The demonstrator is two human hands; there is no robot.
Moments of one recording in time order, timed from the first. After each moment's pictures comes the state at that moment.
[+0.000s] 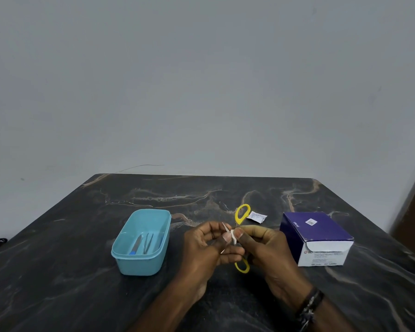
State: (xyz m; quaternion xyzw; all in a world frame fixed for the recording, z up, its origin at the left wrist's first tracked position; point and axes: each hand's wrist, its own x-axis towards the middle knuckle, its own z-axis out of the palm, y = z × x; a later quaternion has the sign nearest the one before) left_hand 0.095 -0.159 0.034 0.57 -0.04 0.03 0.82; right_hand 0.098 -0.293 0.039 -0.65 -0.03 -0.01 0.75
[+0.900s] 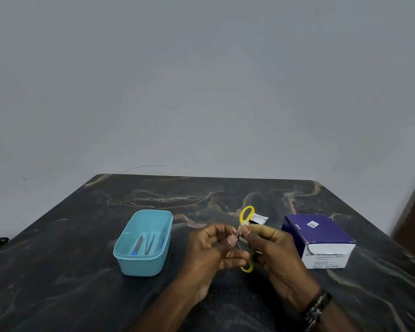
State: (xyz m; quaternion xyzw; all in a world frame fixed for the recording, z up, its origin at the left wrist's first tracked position) left_hand 0.092 -0.157 0.035 0.56 -0.08 -0.01 0.82; right_hand 0.094 -0.297 0.049 -0.63 -0.02 -0.02 0.77
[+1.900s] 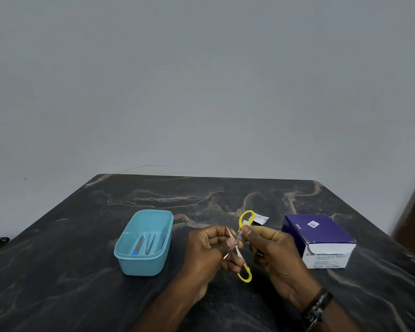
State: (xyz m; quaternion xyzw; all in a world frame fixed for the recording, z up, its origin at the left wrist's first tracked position) left_hand 0.093 -0.156 0.035 0.62 -0.07 0.00 0.79; right_hand 0.099 -0.299 0.043 -0.64 -0.02 -0.02 0.77
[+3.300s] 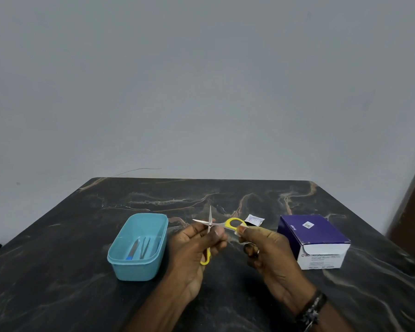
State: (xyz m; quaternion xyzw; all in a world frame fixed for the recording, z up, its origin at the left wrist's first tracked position) left_hand 0.101 -0.152 0.042 0.44 0.01 0.02 0.90; right_hand 0.104 -0.299 0.043 -0.63 0.03 0.00 0.78
